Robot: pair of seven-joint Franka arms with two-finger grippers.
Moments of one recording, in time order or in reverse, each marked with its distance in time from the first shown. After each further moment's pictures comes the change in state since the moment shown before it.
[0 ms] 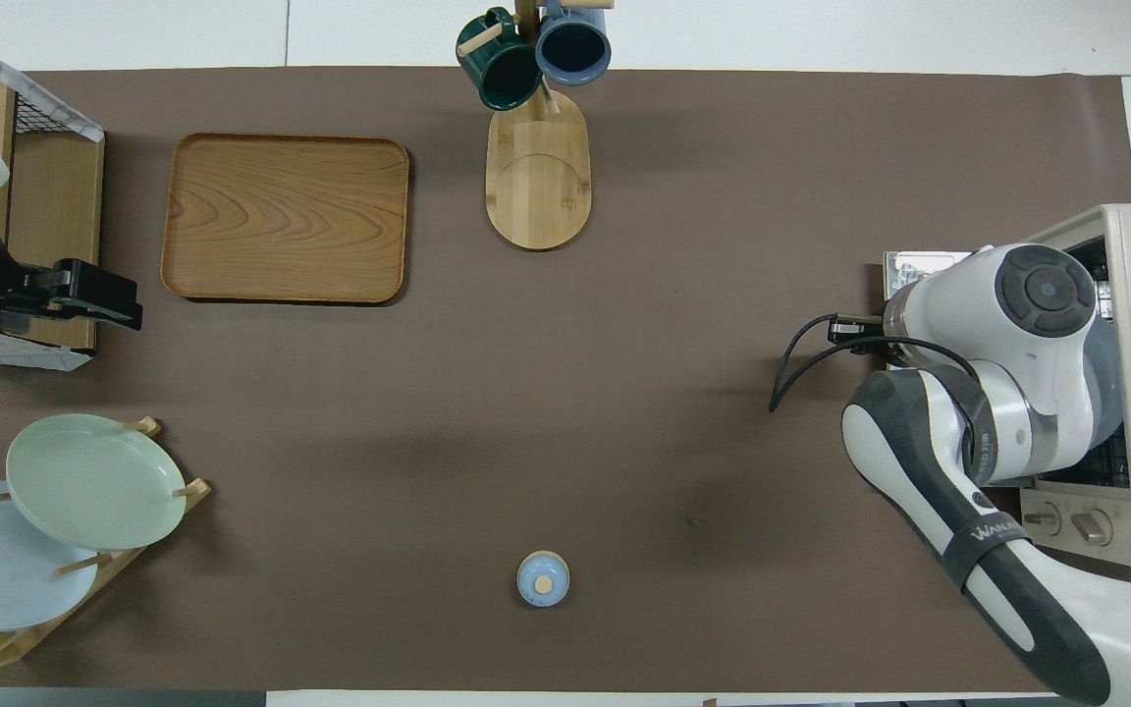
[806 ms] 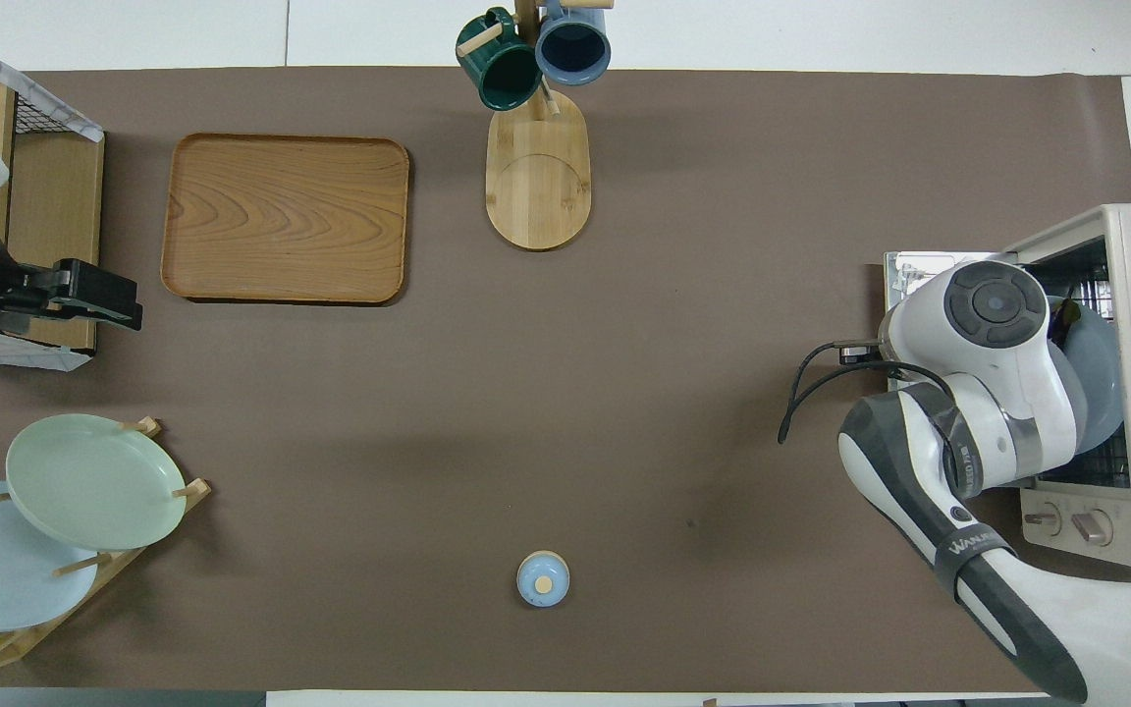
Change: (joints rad) left arm 0.000 0.000 0.000 0.000 0.000 0.000 0.000; right arm -0.006 0.015 0.004 -0.024 -0.227 -0.027 -0.001
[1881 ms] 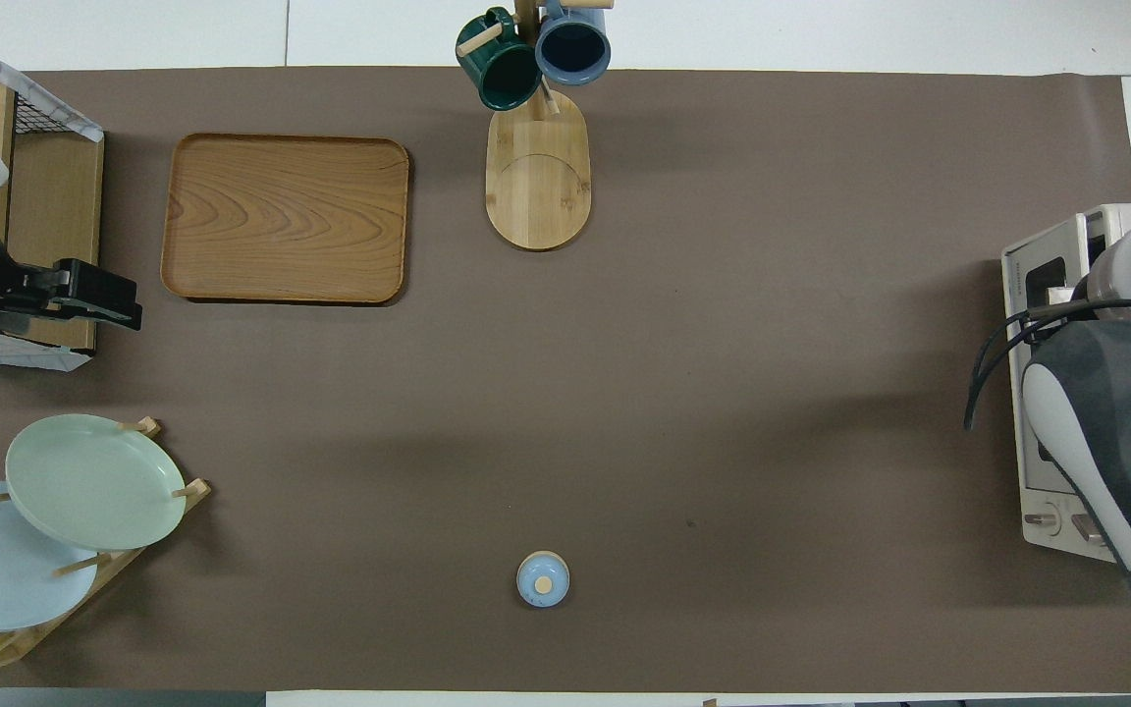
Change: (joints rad) left arm 0.000 0.000 0.000 0.000 0.000 0.000 0.000; right arm -0.148 -0.142 -0.011 0.249 -0.017 -0.410 -0.351
